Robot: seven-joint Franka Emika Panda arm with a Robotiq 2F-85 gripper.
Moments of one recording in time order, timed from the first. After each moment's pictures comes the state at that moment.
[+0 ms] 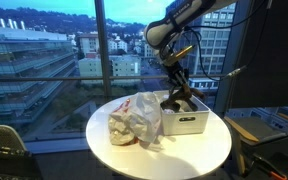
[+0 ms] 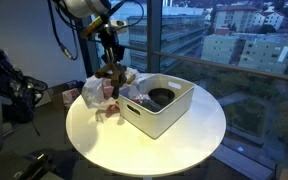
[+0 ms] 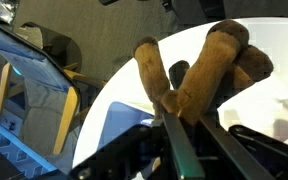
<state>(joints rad) 0.23 0.43 0.01 -1.63 -0.35 1.53 0.46</state>
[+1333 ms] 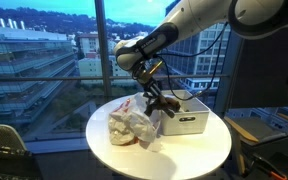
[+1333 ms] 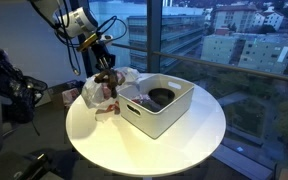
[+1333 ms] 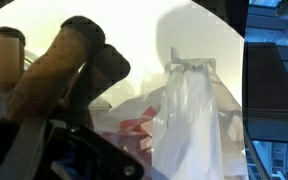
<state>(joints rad) 0.38 0.80 0.03 -1.21 -0.47 1.47 0.37</state>
